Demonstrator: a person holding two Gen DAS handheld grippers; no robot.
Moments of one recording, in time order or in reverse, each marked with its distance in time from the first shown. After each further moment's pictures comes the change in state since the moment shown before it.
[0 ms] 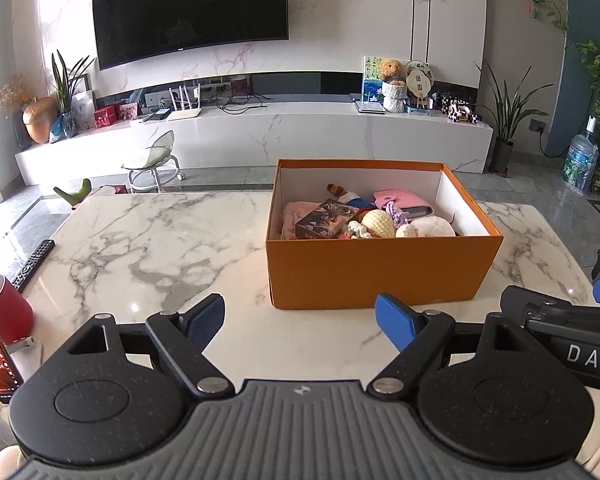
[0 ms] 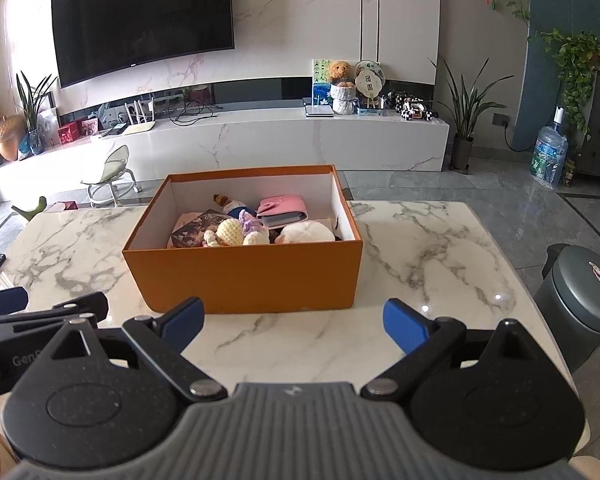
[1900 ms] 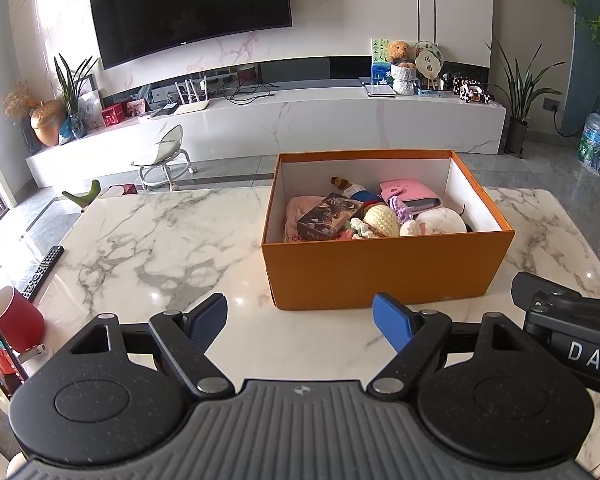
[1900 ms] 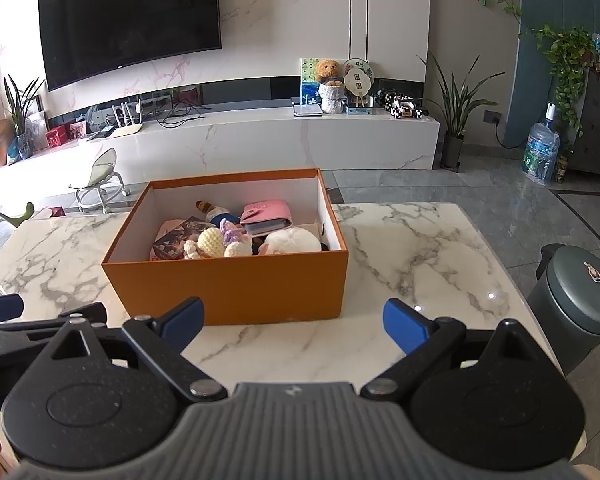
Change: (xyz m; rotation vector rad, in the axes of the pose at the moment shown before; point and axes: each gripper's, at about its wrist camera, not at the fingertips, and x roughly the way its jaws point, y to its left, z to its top) left arm 0.013 -0.023 0.018 0.035 0.048 0.064; right arm 0.014 -0.007 0.013 0.017 -0.004 -0.032
